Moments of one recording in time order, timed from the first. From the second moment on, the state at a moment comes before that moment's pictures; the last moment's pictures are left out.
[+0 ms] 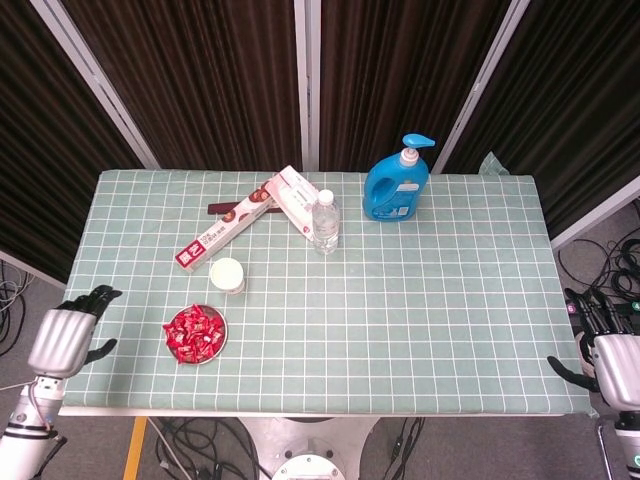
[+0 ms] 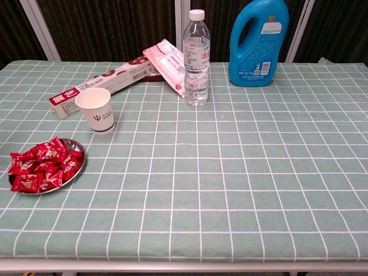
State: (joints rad) left arm -0.21 -1.21 -0.02 -1.58 1.53 1.42 0.22; right arm 0.05 -1.01 0.05 -1.62 -1.58 1.53 0.12
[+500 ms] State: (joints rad) left arm -0.40 -1.39 -0.03 -1.49 1.47 1.10 0.37; right arm 0.05 -1.01 0.05 -1.61 -1.56 1.51 0.12
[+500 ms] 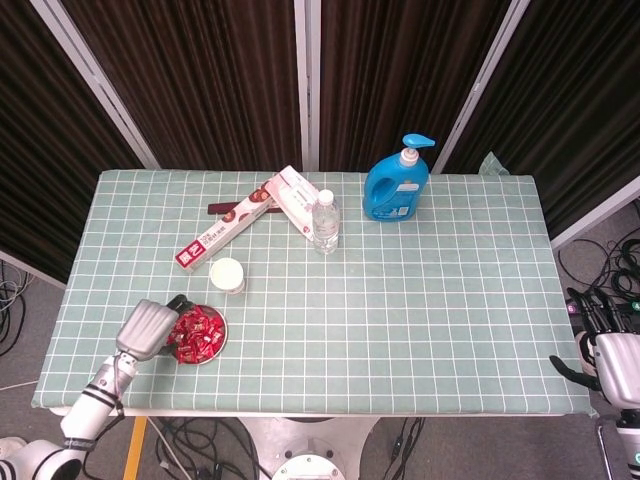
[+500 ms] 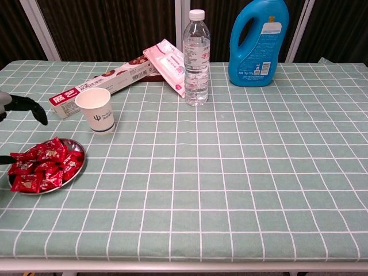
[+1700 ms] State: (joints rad) left arm -0.48 -1.52 -0.02 -1.37 1.33 0.98 0.39; right arm 0.07 -1.00 0.05 -1.62 -1.54 1.48 0.11
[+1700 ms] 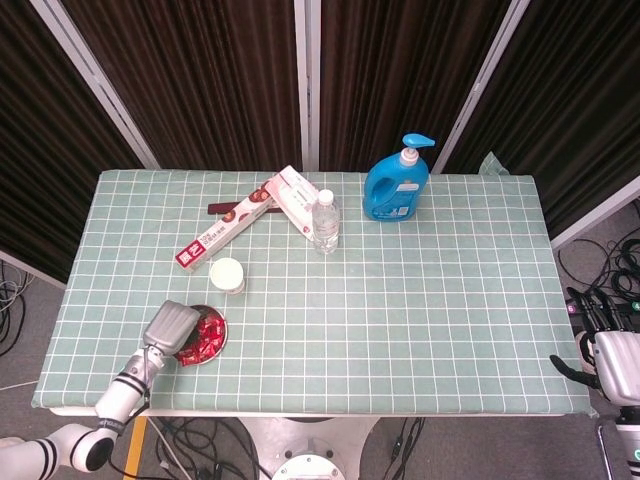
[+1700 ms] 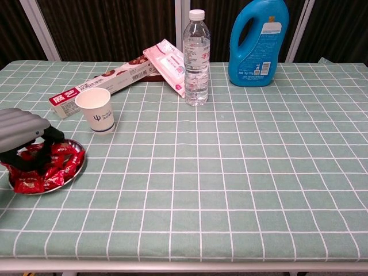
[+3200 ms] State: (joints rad) left arm -0.73 -1.46 -0.16 -1.42 1.11 0.92 0.56; right arm 0.05 -1.00 0.05 -1.59 -1.50 1.48 0.15
